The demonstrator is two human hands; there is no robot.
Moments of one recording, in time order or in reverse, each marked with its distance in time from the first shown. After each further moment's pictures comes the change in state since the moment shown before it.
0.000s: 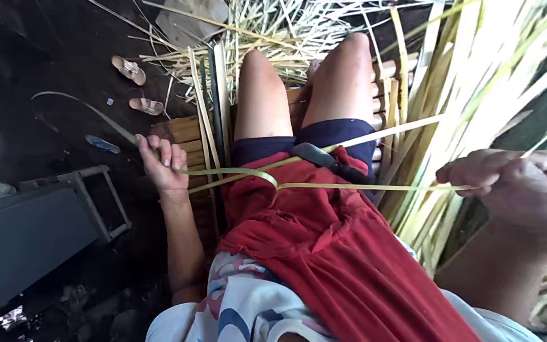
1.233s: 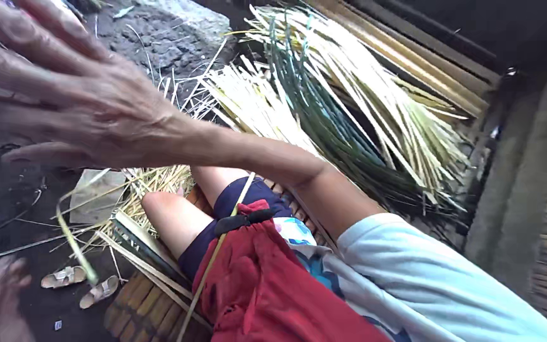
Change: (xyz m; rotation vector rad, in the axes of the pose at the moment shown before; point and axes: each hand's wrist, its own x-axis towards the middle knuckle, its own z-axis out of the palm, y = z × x) left_hand 0.151 0.120 0.039 1.481 -0.817 0.981; right_hand 0.239 -0.173 0.143 -1.428 0.564 -0.990
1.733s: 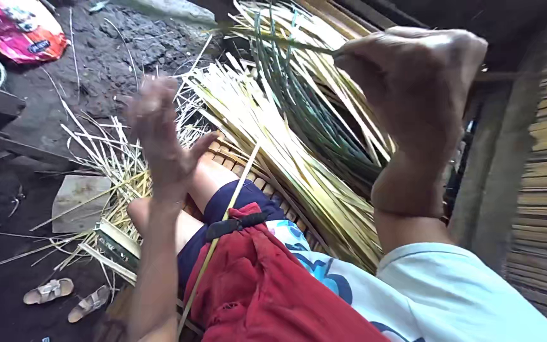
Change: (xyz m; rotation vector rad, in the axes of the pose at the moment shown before) left_hand 0.216 0.227 0.145 -0.416 0.089 0.317; right_hand -0.154 0.053 -0.228 -0.509 -0.339 0.777
